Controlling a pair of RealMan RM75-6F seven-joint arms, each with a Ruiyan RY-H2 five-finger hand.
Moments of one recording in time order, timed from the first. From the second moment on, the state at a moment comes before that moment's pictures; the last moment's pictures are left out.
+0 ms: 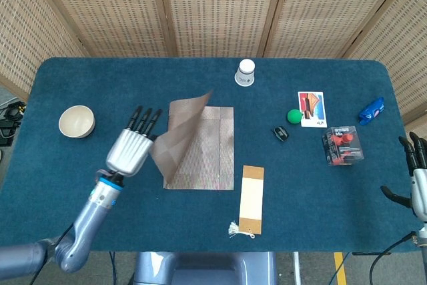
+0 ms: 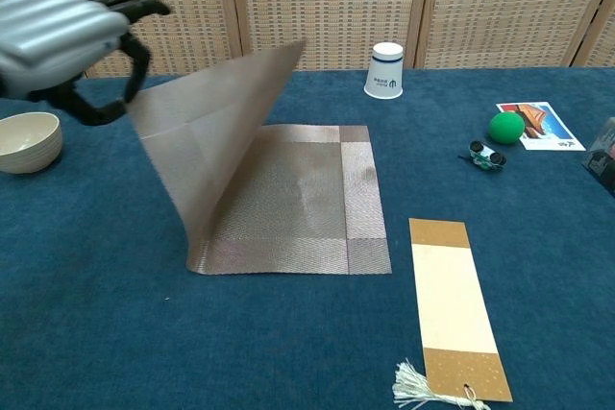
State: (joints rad) left arm -0.64 -1.43 -0.11 -1.75 1.22 1.32 0.89; right arm 0.09 -1.01 0.16 -1.69 -1.39 1.49 -0.02
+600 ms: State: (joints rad) left arm -0.48 -1.37 -0.05 -1.86 0.96 1.38 0.86; right arm 0.10 -1.02 0.15 -1.69 -1.40 1.48 -0.04
